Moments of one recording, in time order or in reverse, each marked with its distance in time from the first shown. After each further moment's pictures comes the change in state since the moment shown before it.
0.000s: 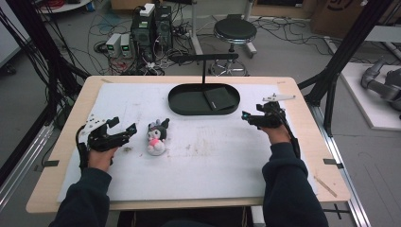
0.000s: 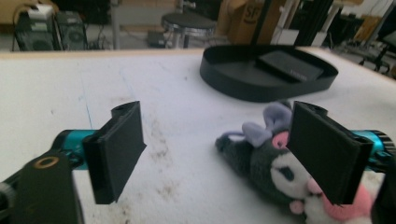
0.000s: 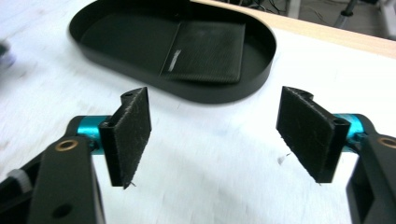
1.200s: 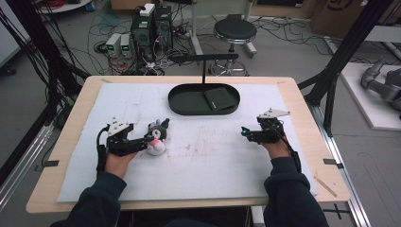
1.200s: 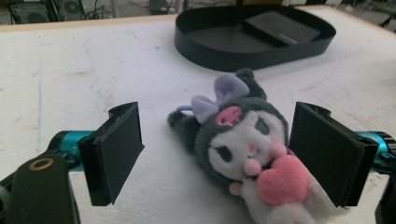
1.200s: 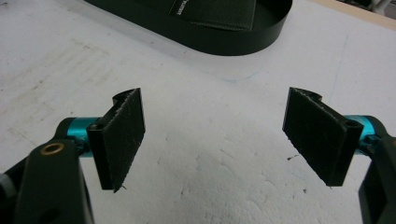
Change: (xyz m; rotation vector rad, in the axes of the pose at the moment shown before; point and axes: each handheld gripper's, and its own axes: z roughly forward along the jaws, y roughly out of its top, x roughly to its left) left arm -0.063 -0.003 0.021 0.192 0.055 0.059; right arm 0.015 -0.036 0.001 0.055 -0.038 -0.093
